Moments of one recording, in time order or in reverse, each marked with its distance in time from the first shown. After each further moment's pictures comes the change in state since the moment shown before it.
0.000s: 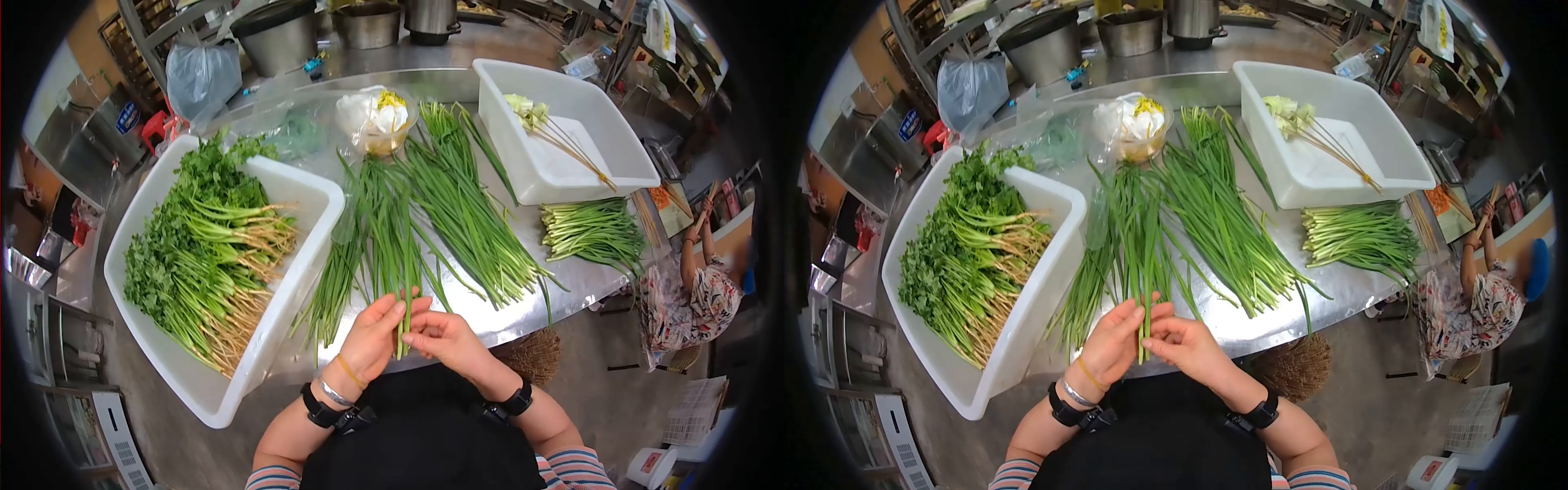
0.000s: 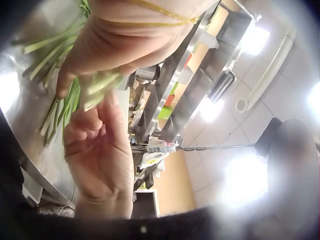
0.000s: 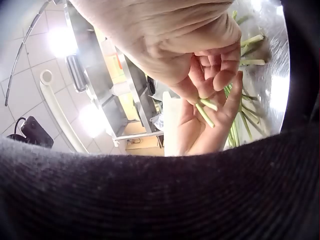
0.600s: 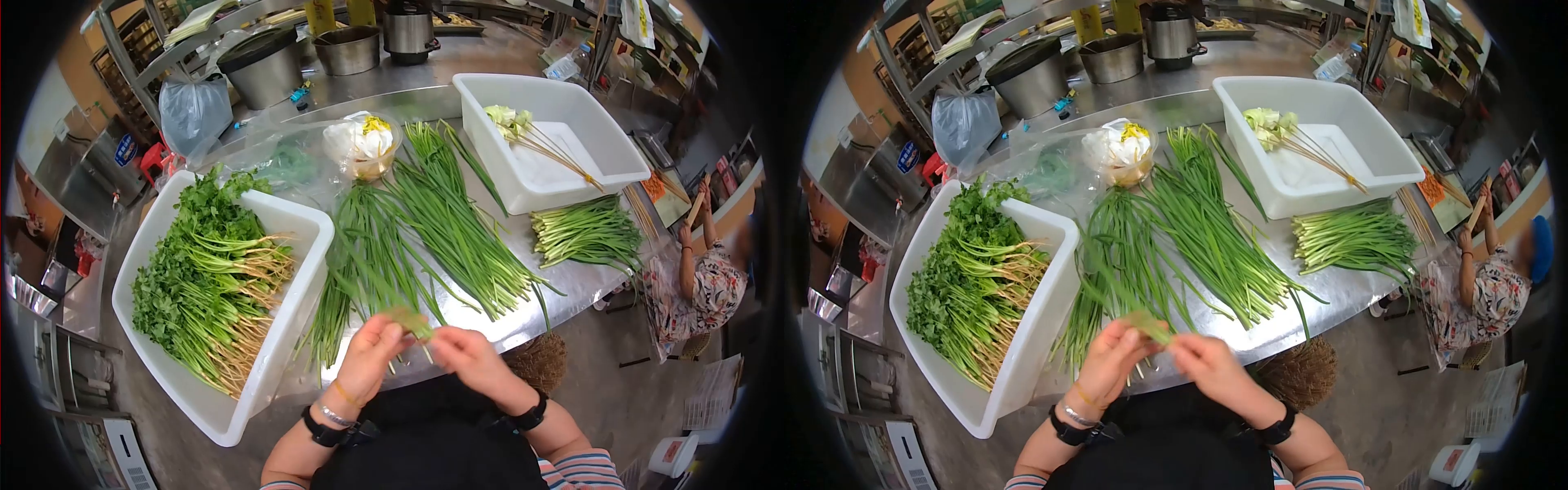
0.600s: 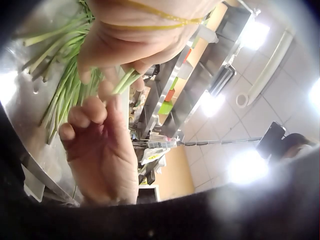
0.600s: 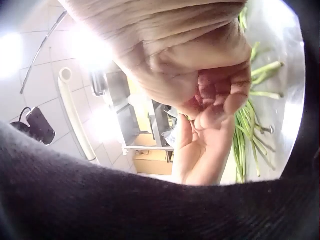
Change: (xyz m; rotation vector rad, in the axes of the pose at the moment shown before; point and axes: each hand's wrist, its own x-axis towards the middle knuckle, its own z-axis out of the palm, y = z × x) left_hand -0.010 0.004 0.007 0.240 -0.011 0.114; right_hand -0.031 -0.023 -0.014 -0.076 -0.001 -0.031
